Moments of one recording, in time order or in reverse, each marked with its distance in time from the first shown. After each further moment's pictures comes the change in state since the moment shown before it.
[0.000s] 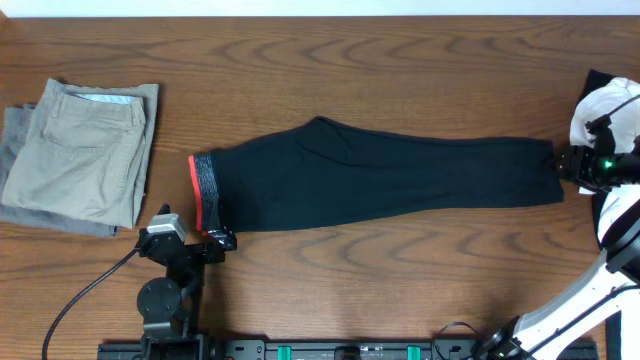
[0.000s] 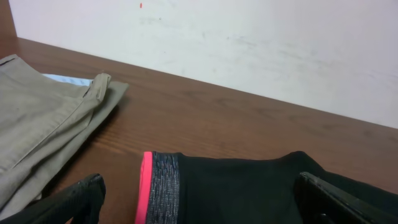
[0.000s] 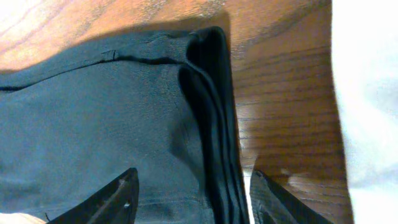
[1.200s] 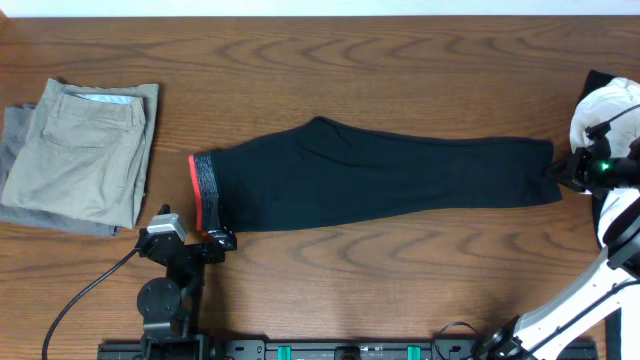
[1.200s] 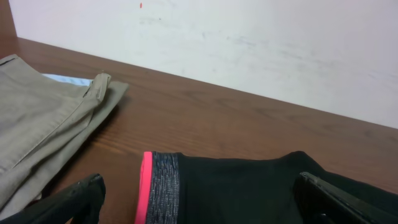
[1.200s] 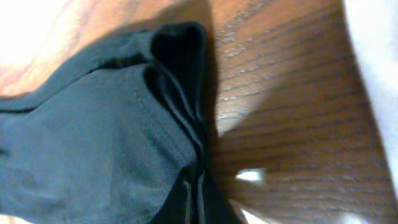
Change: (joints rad) left arm 0.000 0.000 0.000 0.000 0.000 0.000; right arm -0.003 0.026 0.006 -0.008 -0.030 0.148
